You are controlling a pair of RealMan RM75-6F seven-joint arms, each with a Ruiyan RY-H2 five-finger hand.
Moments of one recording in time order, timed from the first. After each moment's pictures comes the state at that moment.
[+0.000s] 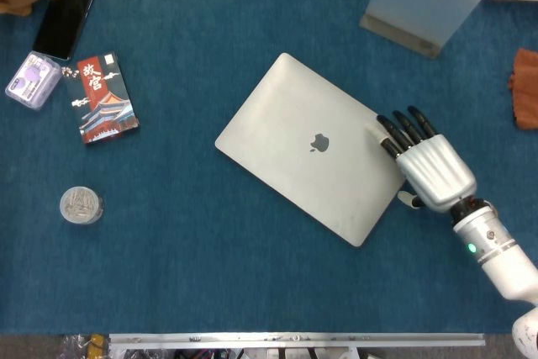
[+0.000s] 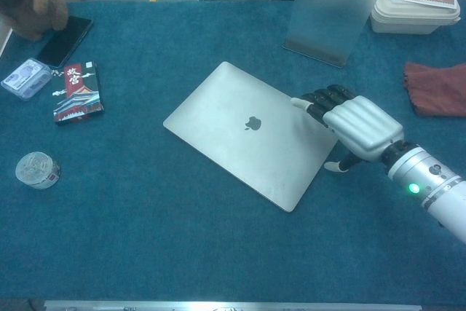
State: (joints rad) left arm 0.04 -1.12 0.00 -1.53 1.53 1.56 -0.14; right arm 0.40 -1.62 0.01 -1.46 -1.47 1.08 -0.56
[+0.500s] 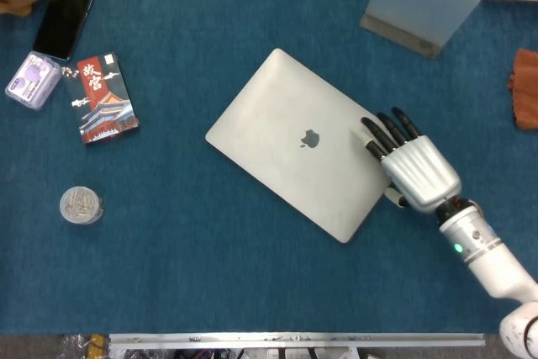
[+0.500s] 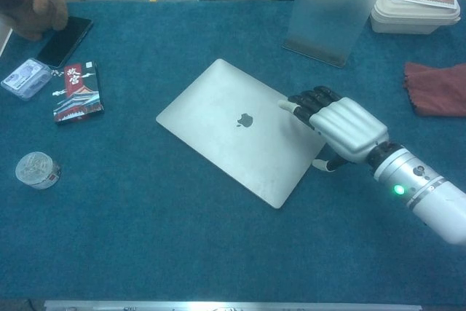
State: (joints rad) left arm 0.04 -1.12 0.00 -1.51 1.52 1.57 -0.17; right arm 0.43 -1.68 0.01 -1.43 -1.48 1.08 -0.57
